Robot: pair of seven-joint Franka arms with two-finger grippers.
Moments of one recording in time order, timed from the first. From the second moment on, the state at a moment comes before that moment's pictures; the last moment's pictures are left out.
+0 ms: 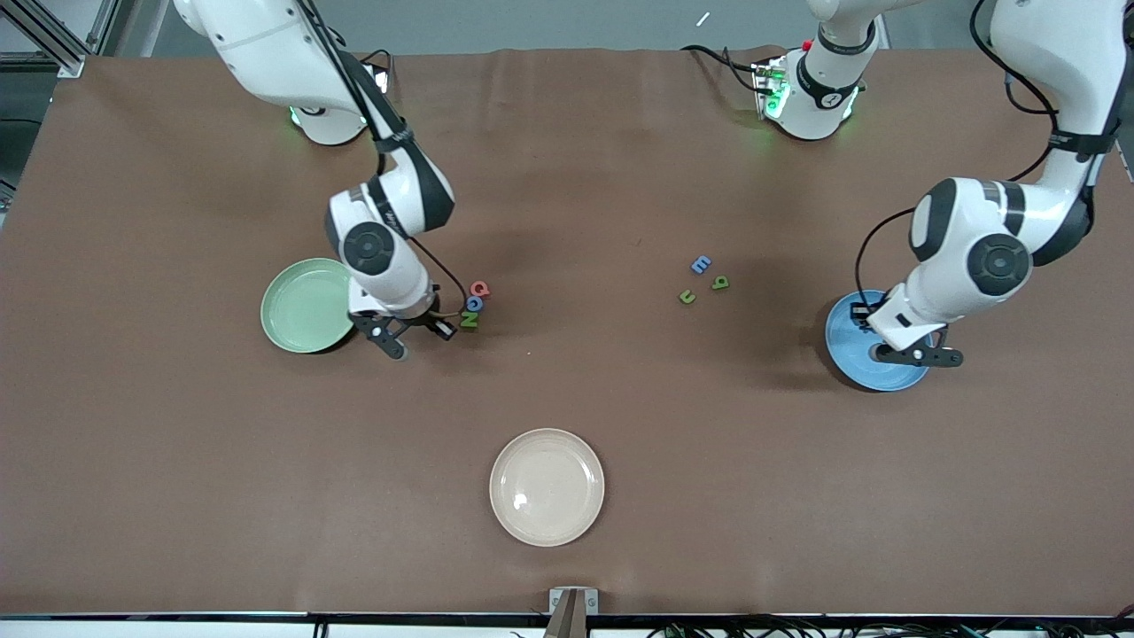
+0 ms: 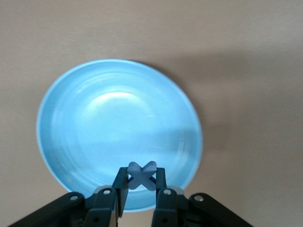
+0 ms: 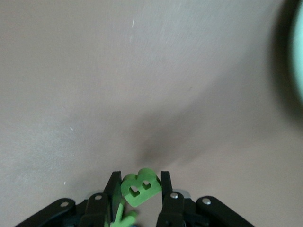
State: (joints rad) left arm 0.32 0.29 -0.33 -2.15 0.24 2.30 -0.03; right arm 0.51 0.40 -0.06 -2.08 0.07 2.43 1.07
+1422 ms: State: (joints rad) left arm 0.48 0.29 -0.51 -2.14 0.33 2.23 0.00; right arm 0.13 0.12 -0.06 -2.54 0.07 2.53 0.41
